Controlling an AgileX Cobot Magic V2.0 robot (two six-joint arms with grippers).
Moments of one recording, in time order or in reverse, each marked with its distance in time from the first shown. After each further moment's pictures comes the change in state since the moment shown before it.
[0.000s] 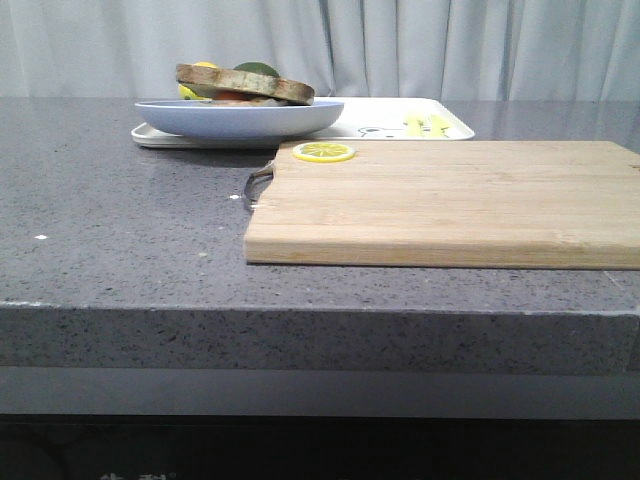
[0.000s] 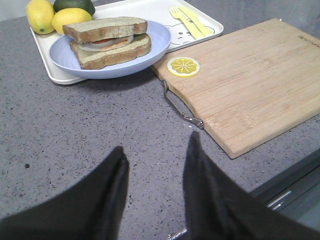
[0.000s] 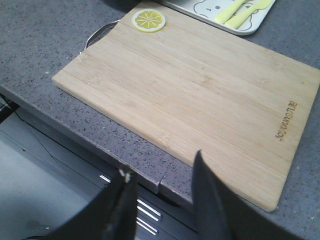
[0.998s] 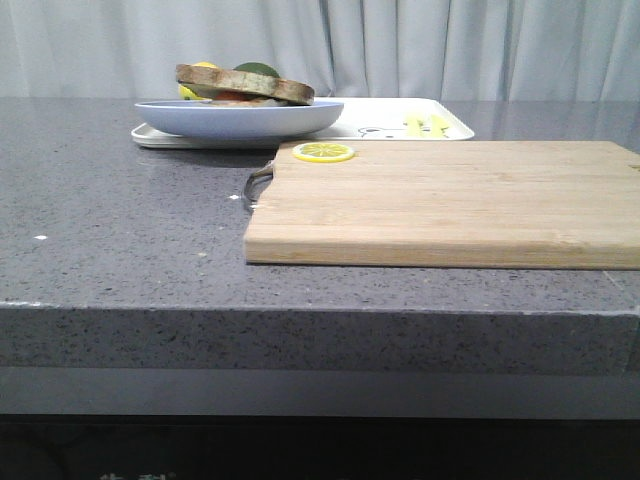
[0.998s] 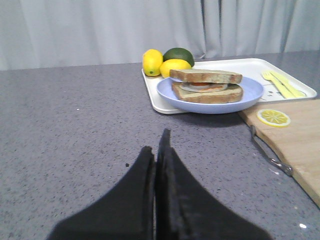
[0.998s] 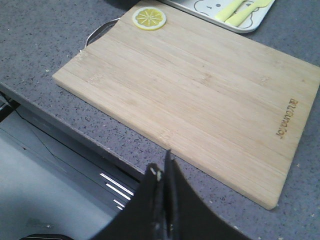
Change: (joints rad) left arm 0.311 -0.375 0.224 0.036 -0.122 -0.091; right arm 0.000 0.000 0.000 0.000 0.004 0.000
